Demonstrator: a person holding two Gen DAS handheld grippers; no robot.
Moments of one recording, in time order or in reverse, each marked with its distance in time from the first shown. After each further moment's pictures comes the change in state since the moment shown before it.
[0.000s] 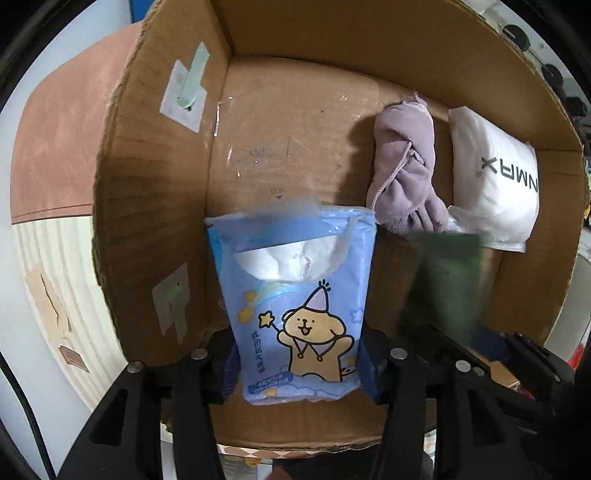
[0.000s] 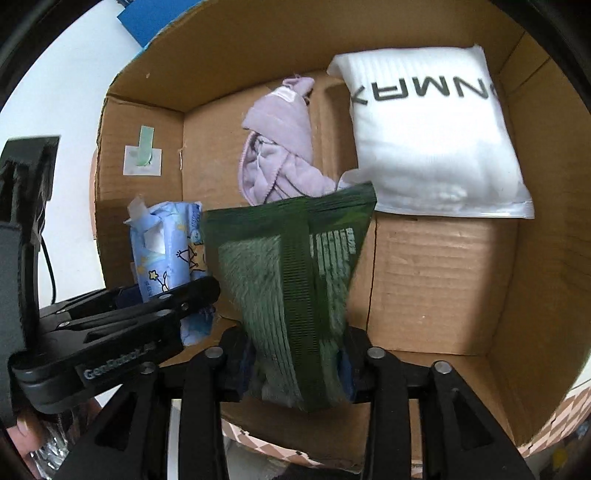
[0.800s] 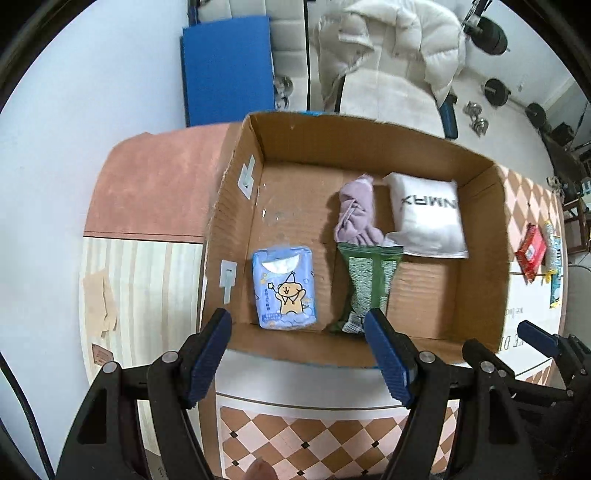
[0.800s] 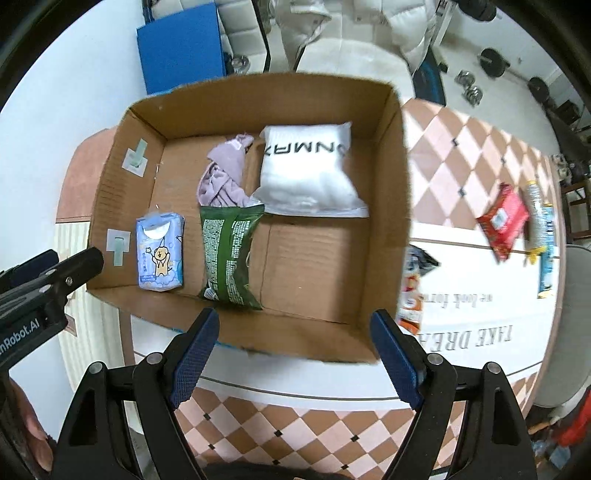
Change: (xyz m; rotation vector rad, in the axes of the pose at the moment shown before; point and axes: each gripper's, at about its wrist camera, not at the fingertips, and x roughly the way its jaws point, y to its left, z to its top) left arm -0.109 -0.027 -0.110 0.004 -0.454 0.104; right arm -0.108 -0.016 -0.088 -0.124 -0.280 -0.323
